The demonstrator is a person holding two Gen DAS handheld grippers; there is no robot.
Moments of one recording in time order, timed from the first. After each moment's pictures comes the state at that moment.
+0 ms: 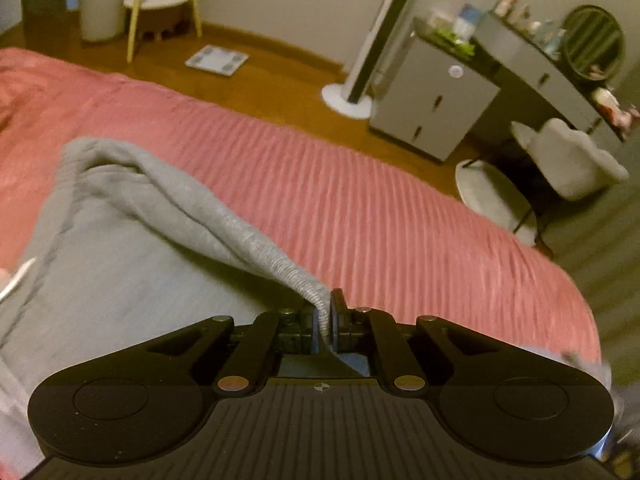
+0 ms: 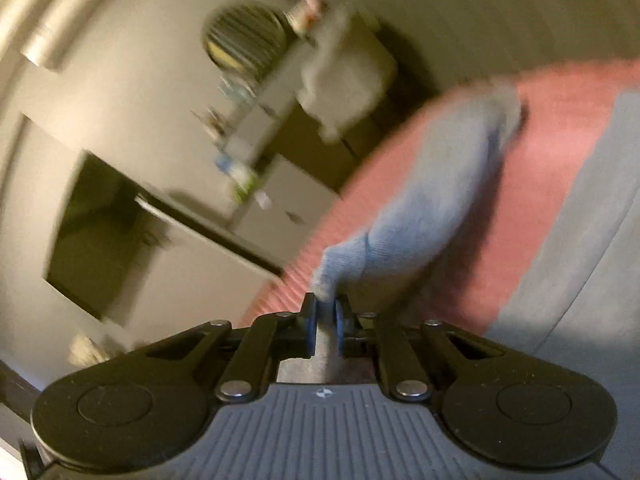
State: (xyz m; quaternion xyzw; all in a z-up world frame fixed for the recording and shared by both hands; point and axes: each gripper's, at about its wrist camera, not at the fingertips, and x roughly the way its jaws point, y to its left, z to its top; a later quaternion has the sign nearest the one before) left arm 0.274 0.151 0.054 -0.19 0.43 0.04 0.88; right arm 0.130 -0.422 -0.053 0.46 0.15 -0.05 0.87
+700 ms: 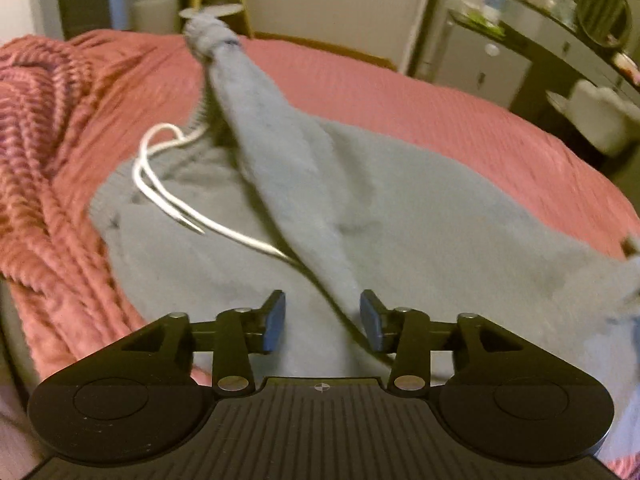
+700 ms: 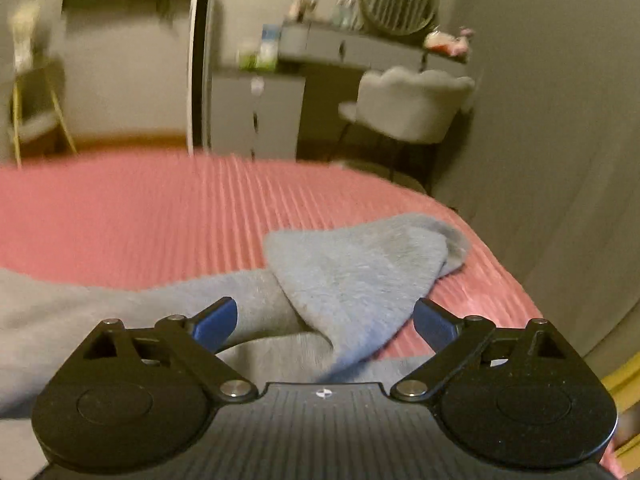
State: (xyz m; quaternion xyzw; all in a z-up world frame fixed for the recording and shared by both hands) left arm 0.089 0.197 -0.006 -0.14 0.43 0.12 0.88; right arm 0.165 -0.325 -0.034 -0.07 0.33 -0.10 0.94
